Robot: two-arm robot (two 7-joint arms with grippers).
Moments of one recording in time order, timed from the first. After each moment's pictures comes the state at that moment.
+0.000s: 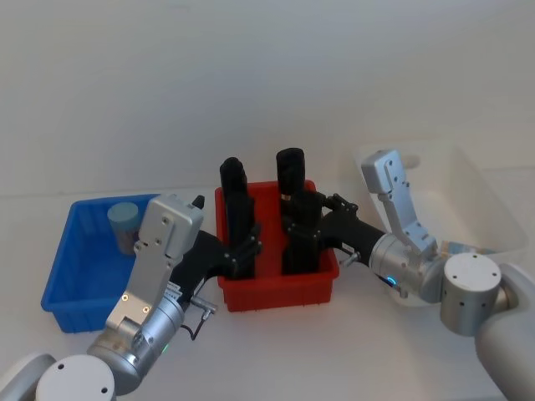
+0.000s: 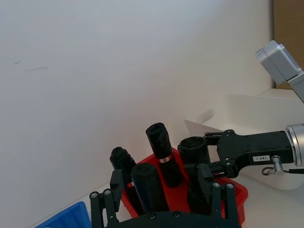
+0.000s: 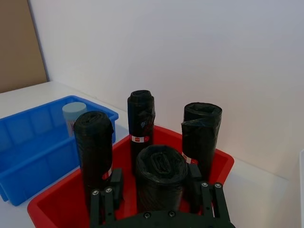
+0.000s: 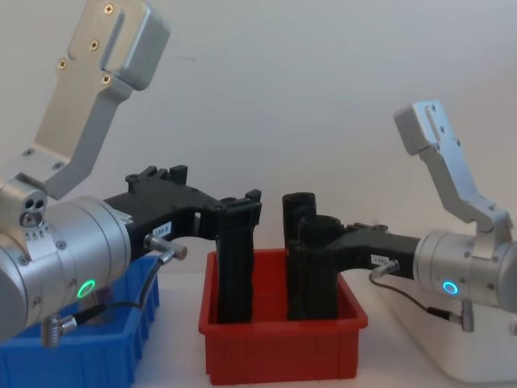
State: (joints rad) left arm -0.24 0.38 0.45 -1.63 -0.20 0.01 -0.01; right arm 0.70 0.05 -0.30 -0.71 0.12 -0.19 0.54
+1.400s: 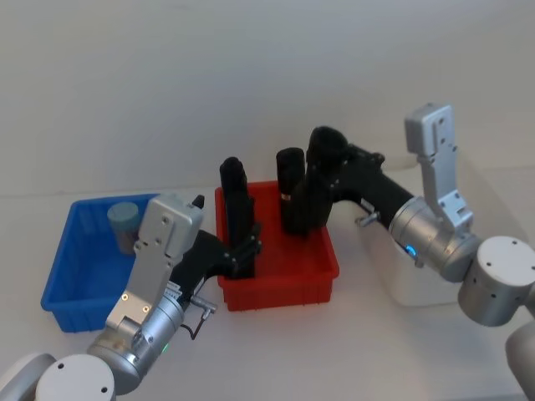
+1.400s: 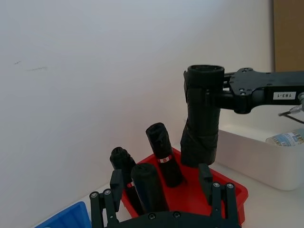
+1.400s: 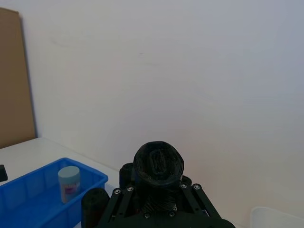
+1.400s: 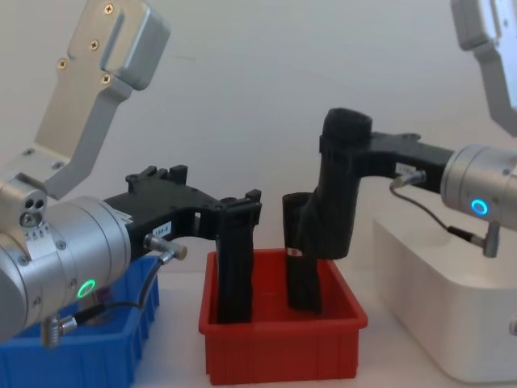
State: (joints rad) left arm -0.24 0.38 0.45 -1.63 -0.20 0.01 -0.01; right arm 0.53 0.11 -0.28 -1.15 0.19 -0.12 0.42
